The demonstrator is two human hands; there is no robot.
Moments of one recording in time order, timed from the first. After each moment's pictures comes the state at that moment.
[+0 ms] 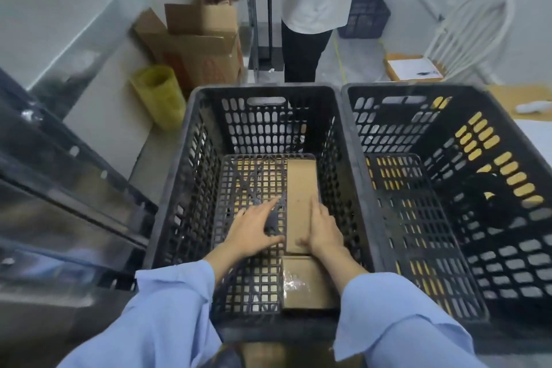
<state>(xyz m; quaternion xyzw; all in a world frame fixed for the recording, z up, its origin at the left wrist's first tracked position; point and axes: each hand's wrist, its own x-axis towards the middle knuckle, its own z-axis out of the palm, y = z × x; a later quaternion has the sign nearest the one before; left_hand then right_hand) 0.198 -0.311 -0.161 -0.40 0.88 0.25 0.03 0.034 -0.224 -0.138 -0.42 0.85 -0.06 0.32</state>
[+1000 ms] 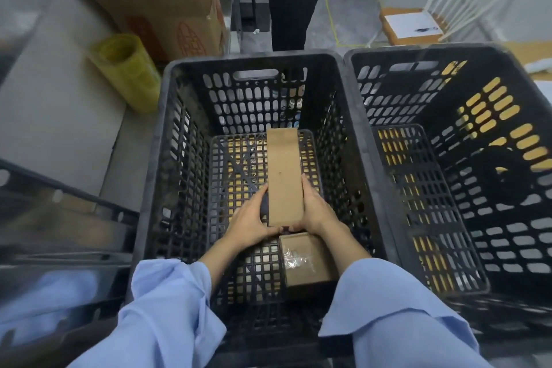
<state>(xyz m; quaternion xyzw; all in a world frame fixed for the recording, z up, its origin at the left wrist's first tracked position) 0.194 -0.322 -0.191 -0.45 0.79 0.42 0.00 0.028 -0.257 -0.166 -0.41 0.81 -0.10 0.41</state>
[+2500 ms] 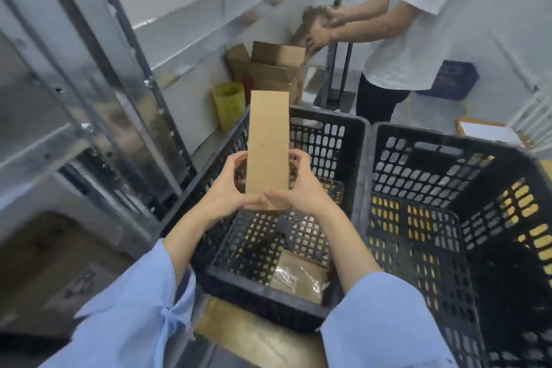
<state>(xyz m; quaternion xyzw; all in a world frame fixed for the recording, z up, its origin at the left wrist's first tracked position) 0.232 -0.255 -0.005 -0.51 0.67 0.44 -0.32 0.040 -0.245 0.001 -0.60 0.57 -0.33 0.45</state>
